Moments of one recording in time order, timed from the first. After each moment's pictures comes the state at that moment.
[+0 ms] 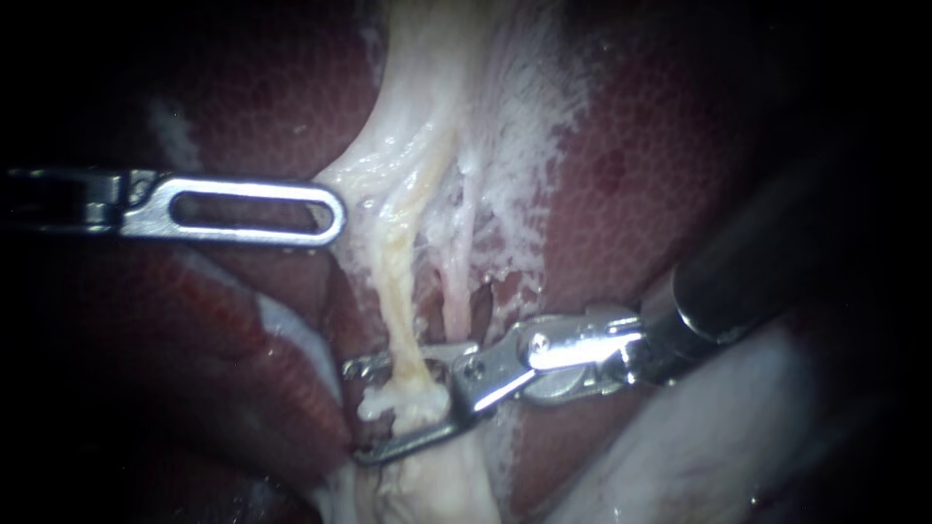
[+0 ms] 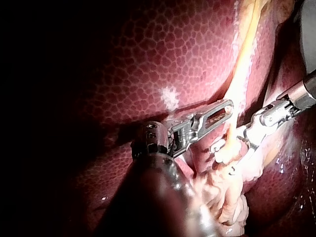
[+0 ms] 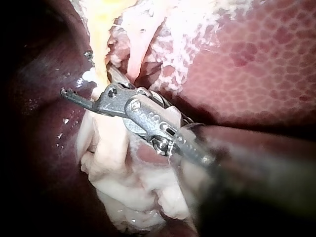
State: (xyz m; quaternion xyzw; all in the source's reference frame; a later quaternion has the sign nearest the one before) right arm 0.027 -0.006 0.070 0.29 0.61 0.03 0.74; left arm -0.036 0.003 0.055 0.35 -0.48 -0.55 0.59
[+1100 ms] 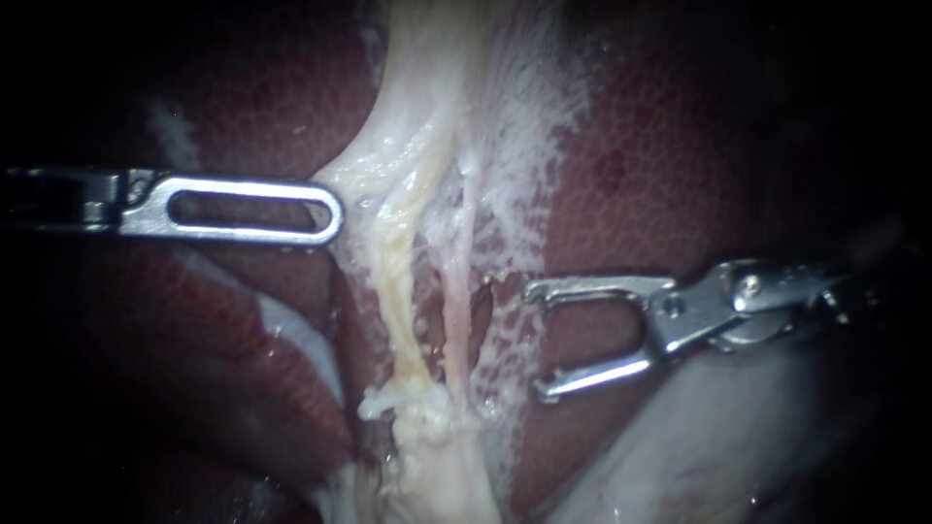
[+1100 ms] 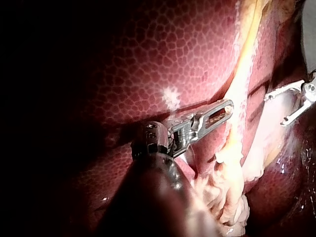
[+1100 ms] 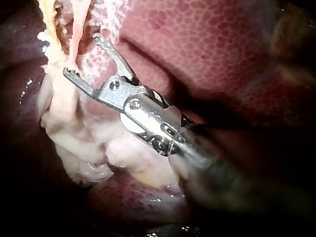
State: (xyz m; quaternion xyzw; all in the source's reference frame) right arm 0.008 0.002 0.061 0.23 0.60 0.06 0.76; left arm -0.036 0.003 0.055 0.35 -0.48 -0.55 0.59
